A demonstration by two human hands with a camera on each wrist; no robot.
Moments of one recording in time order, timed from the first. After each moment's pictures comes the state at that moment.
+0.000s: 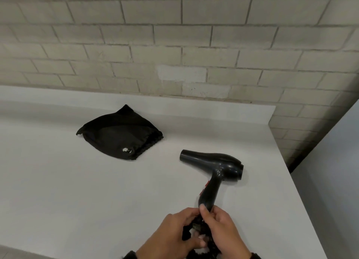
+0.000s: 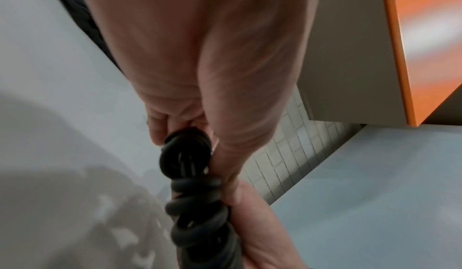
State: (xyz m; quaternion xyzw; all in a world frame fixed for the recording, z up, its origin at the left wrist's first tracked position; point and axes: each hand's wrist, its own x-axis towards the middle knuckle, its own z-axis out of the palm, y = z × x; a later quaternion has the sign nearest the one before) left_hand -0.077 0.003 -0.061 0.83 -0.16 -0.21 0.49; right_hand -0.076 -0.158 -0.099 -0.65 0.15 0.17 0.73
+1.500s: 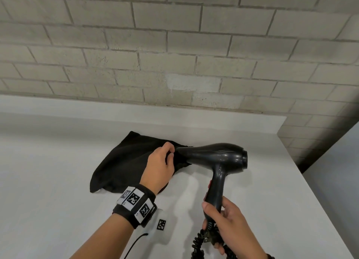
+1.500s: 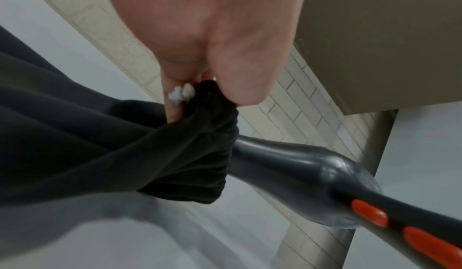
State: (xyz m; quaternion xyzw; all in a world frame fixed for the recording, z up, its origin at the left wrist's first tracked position) left_hand 0.130 0.096 -0.055 0.89 -0.14 0.14 0.41; right_hand -0.014 -0.089 -0.042 -0.73 0.15 0.13 0.65
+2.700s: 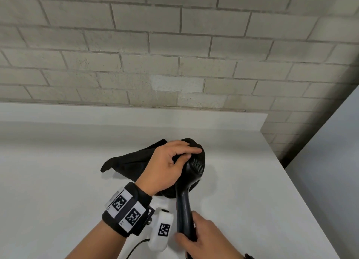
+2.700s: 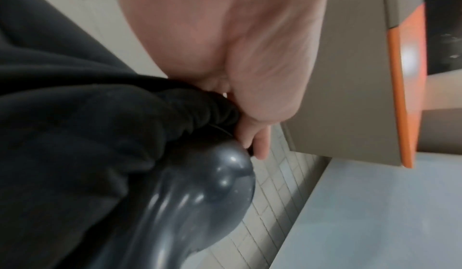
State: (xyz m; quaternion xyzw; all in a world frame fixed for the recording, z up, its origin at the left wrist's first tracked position) left_hand 0.095 0.057 0.009 0.80 -0.31 0.07 0.51; right_hand -0.033 -0.077 -0.044 -0.87 0.01 0.18 0.45
